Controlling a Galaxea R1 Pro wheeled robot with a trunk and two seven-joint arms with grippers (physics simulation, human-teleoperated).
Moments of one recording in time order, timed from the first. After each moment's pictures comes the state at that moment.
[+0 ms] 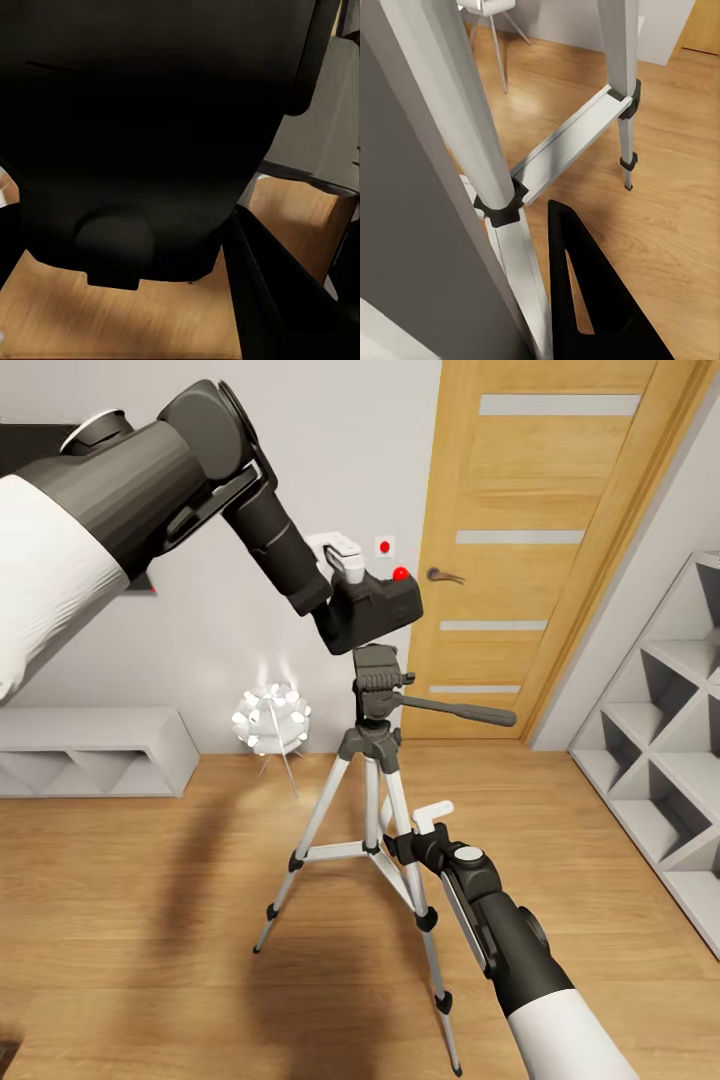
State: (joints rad) left arm -2.07 0.07 -1.11 -0.70 0.02 1.03 -1.44; right arm -0.59 0.10 0.19 -1.19 0.12 0.56 0.17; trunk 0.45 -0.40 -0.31
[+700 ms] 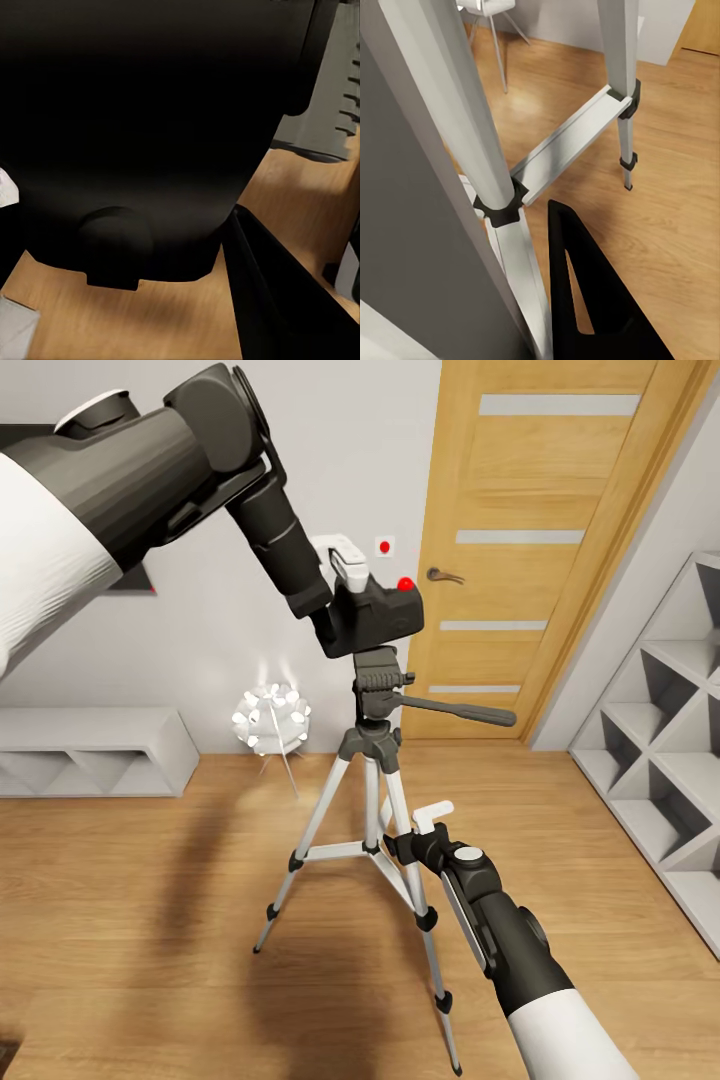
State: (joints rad) left arm -2.11 0.07 -1.20 -0.77 0.00 1.02 -1.49; right arm -0.59 0.10 0.19 -1.19 0.12 0.56 0.17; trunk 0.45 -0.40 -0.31
